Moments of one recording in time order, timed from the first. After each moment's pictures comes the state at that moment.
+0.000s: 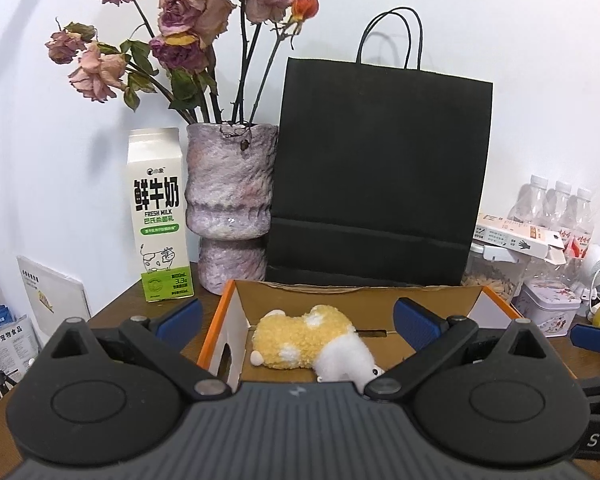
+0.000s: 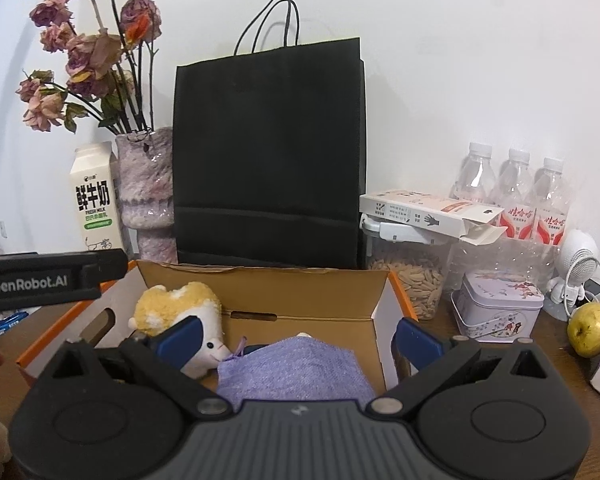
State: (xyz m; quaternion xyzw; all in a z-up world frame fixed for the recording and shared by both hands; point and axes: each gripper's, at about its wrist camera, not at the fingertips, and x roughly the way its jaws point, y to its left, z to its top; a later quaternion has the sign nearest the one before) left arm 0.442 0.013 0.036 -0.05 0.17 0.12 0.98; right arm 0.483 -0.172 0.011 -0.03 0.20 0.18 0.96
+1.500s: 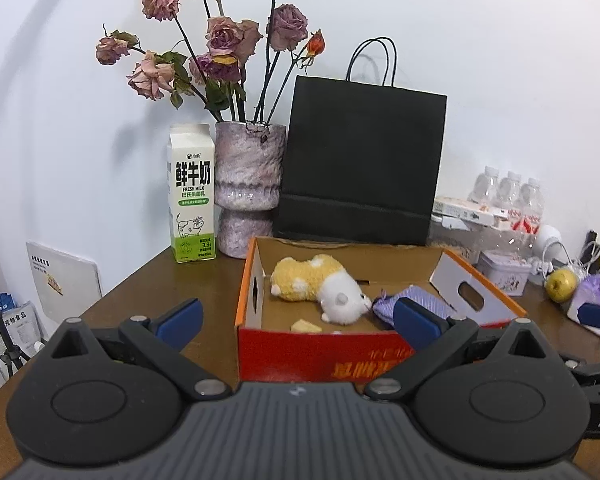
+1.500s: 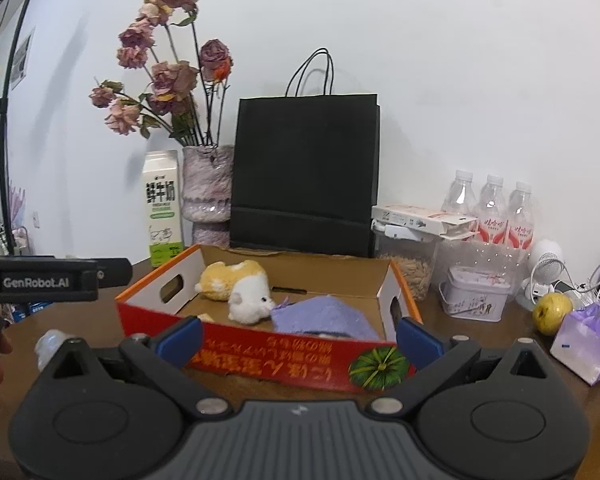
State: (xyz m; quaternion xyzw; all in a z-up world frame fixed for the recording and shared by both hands) left arm 0.305 0.012 0.027 -0.05 0.16 0.09 0.98; right arm 0.338 -0.202 0.017 -0.05 0.16 0.21 0.96
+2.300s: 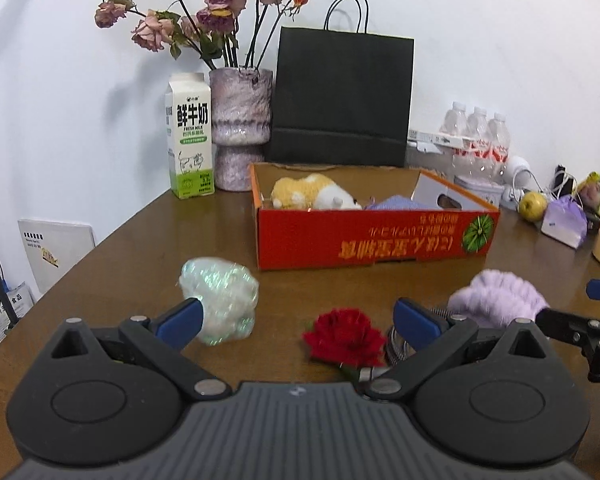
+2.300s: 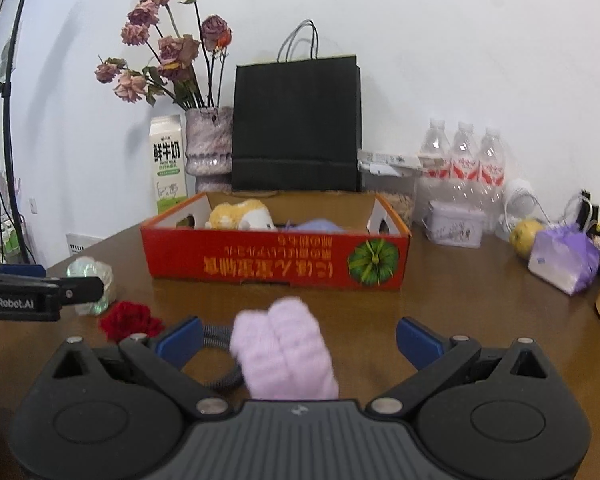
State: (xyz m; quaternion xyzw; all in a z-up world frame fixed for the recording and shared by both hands) left arm 0.228 0.027 -0.022 -0.03 0.22 0.05 0.97; right arm 0.254 -0.226 -0.035 -0.03 0.21 0.18 0.96
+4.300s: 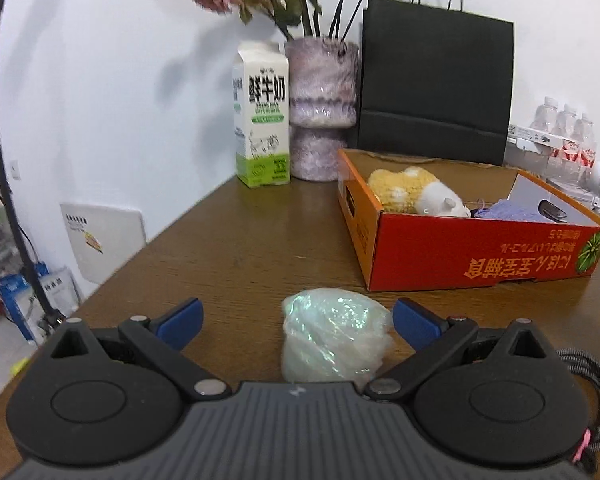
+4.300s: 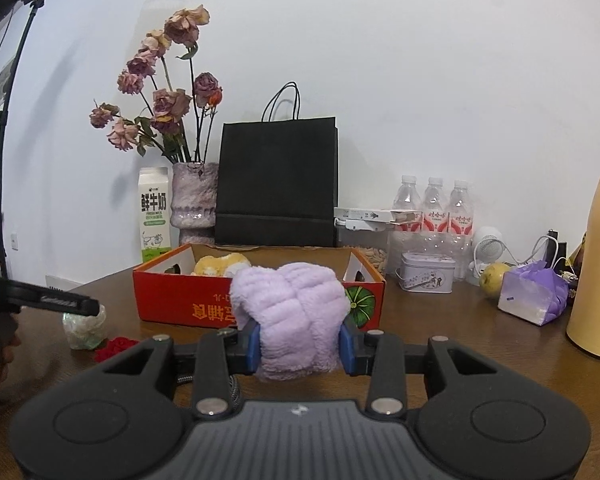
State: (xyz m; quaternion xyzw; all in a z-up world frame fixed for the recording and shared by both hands) left arm 0.302 0.098 -0.040 -0.04 0.24 0.13 0.96; right arm 0.229 -0.221 -0.031 -0.02 0.10 0.14 0.98
